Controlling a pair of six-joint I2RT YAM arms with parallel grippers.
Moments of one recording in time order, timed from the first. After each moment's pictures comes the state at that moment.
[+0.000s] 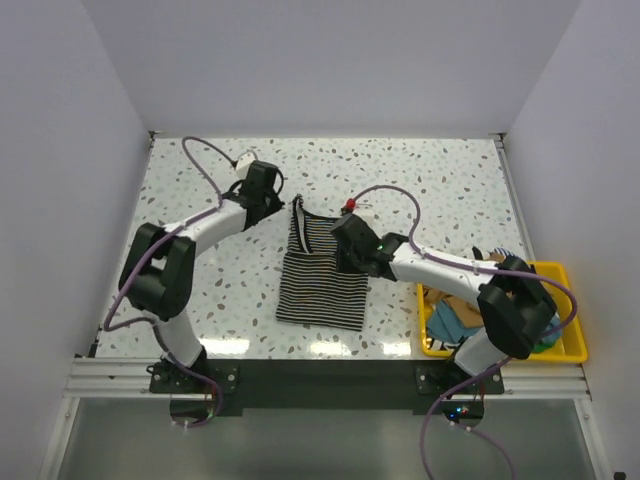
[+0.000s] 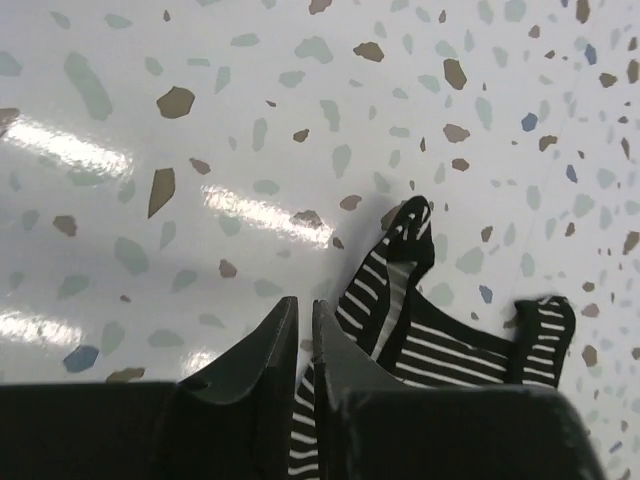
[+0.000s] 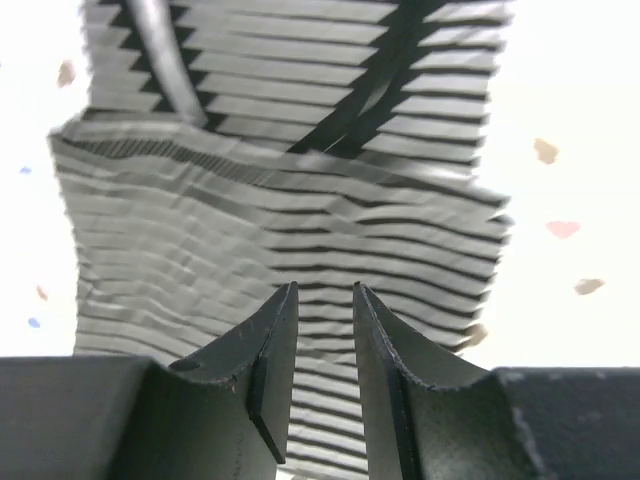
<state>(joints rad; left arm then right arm) -0.41 1.70 1.13 -0.17 -0.31 -0.79 0.87 1.57 1.01 -0.41 0.31 0.75</state>
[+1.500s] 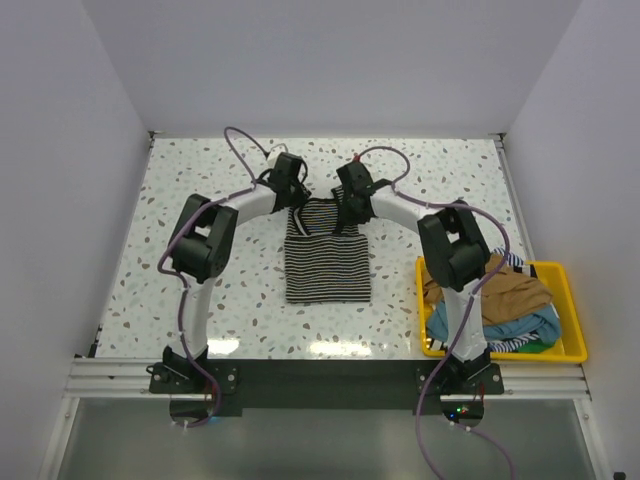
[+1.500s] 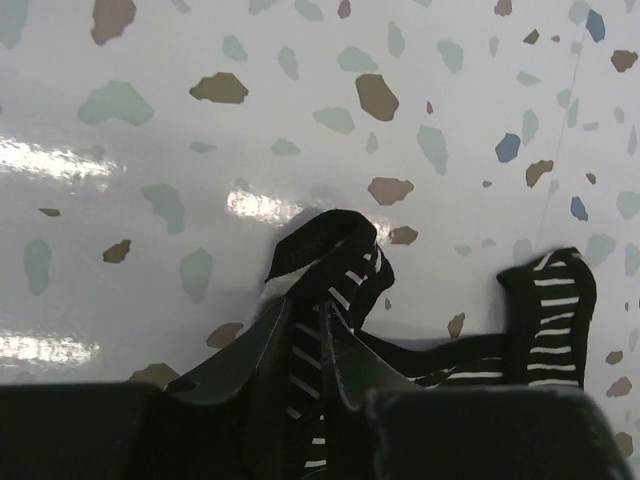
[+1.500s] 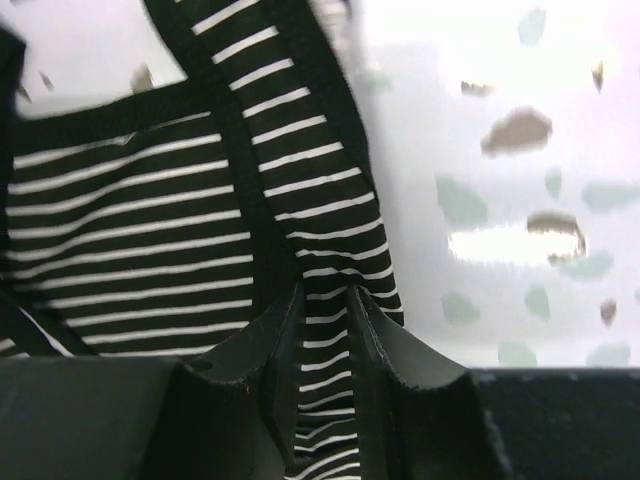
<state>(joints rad) -0.44 2.19 1.53 -0.12 -0.24 -0.70 0.53 2.10 1.50 -0.43 0.21 0.61</state>
